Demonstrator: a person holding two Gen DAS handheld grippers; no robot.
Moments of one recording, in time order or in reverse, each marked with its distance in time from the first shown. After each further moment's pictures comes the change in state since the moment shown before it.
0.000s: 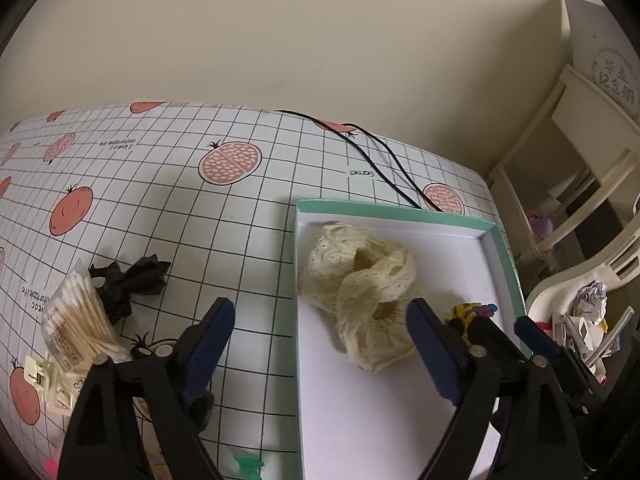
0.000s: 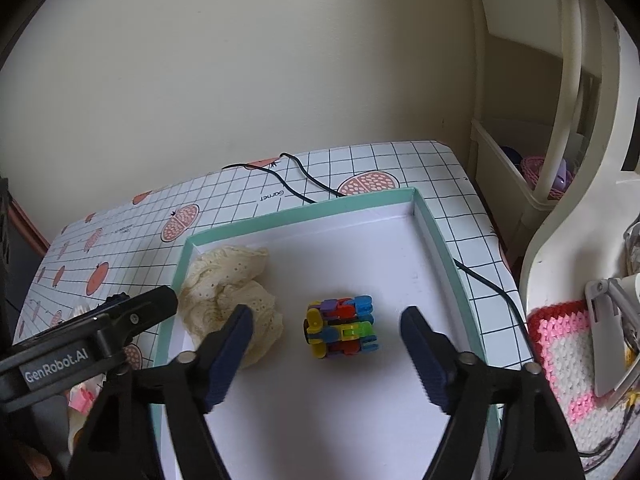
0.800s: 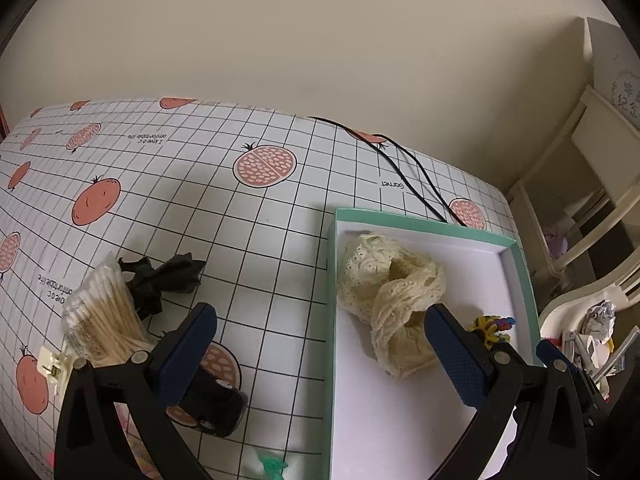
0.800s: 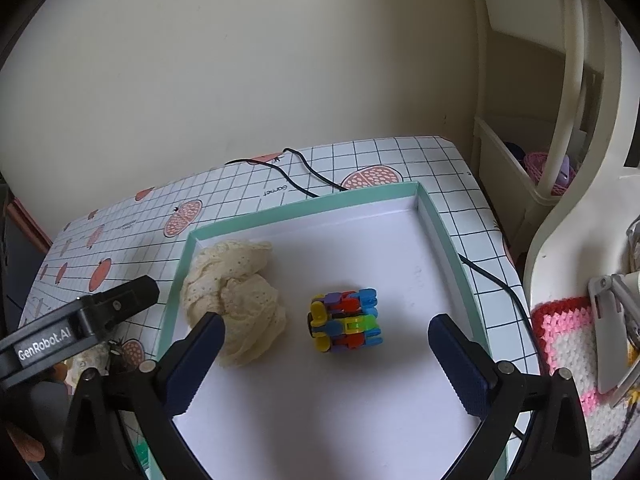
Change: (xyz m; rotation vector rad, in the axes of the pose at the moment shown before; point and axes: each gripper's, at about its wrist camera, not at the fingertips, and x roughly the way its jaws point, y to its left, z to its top) left arm -0.010 0.017 0.000 -0.054 -0.028 0.048; right arm -0.001 0.002 -0.001 -0.004 0.012 0.013
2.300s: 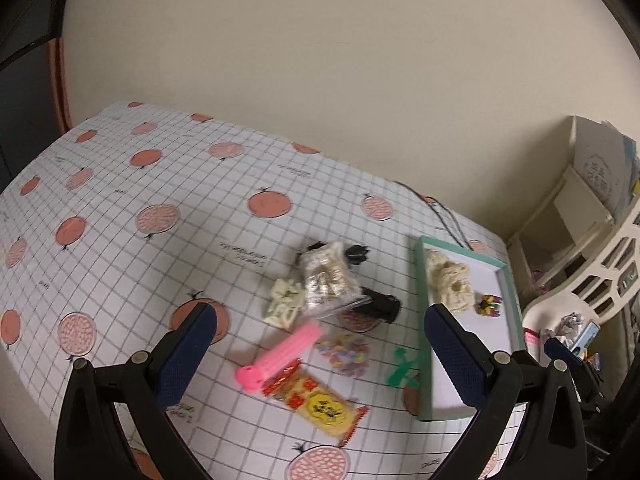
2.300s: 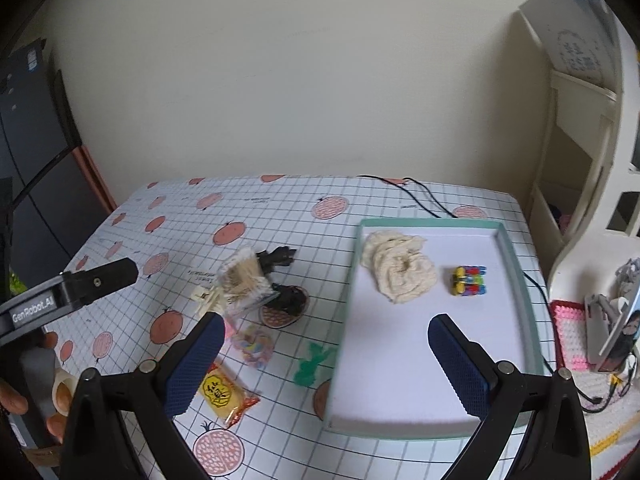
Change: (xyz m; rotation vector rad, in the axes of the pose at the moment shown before) left arm -0.187 0.141 -0.065 -0.153 -0.160 0.060; right arm -0.138 0.139 -0.058 -0.219 -0.073 0.138
